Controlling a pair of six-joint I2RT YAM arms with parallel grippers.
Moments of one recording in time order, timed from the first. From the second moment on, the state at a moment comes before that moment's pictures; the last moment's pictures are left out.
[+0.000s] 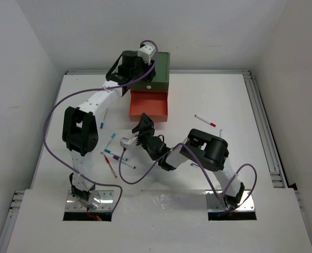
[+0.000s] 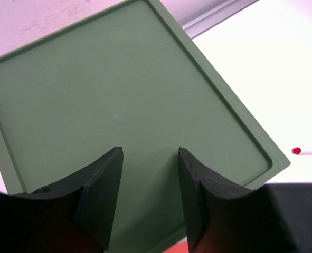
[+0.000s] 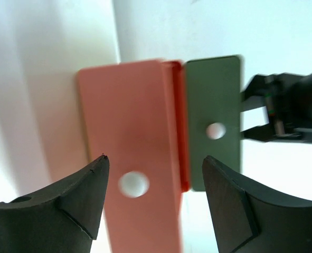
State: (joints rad) left arm -0.38 1.99 1.78 -0.09 0.18 0.07; right arm 1.05 2.14 0.84 1.29 0.54 -1.46
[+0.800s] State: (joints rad) left arm -0.10 1.37 1.52 -0.38 0.13 0.03; right arm 0.81 1.31 0.71 0.74 0.70 -0.88
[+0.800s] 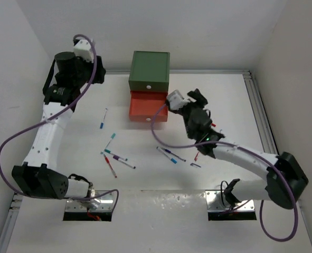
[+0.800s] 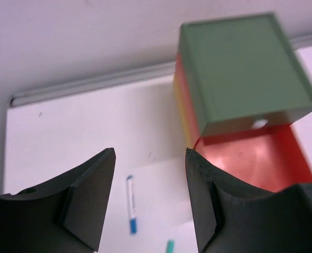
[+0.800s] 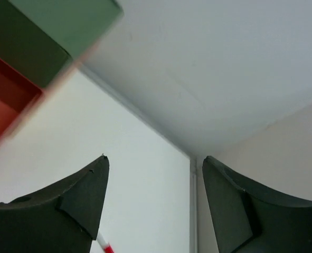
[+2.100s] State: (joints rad) left arm -0.01 2.05 1.51 -0.65 0.02 0.15; right arm -0.06 1.34 1.07 -0.57 -0.15 -0.15
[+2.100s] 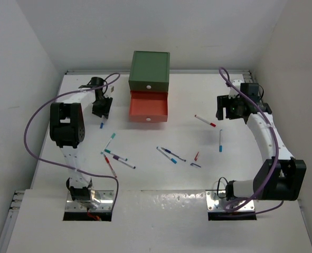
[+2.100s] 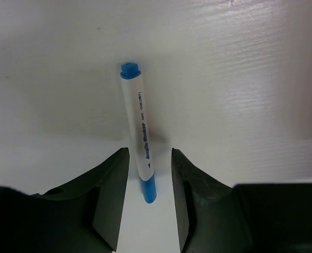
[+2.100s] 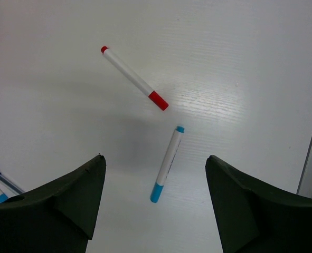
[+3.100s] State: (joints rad) left arm 0.03 2.03 1.44 -0.68 0.05 0.31; right arm -0.07 1.34 1.07 -0.60 -0.21 -0.11
